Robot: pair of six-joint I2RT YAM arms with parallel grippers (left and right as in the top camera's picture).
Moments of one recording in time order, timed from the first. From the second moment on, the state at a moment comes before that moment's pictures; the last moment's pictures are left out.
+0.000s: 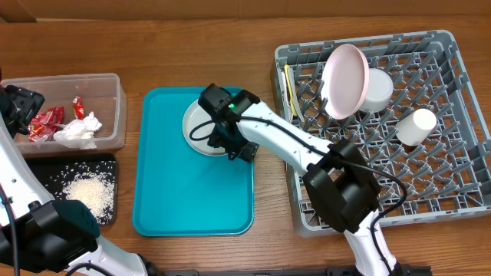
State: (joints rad) left arm 0.54 1.85 2.11 -1.64 -0.25 -0.73; right arm 0.77 2.22 1.80 -1.04 -0.06 1.18
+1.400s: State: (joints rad) left arm 0.54 1.85 2.11 -1.64 -0.25 -0.73; right arm 0.47 1.75 1.86 -1.26 0.13 0.77
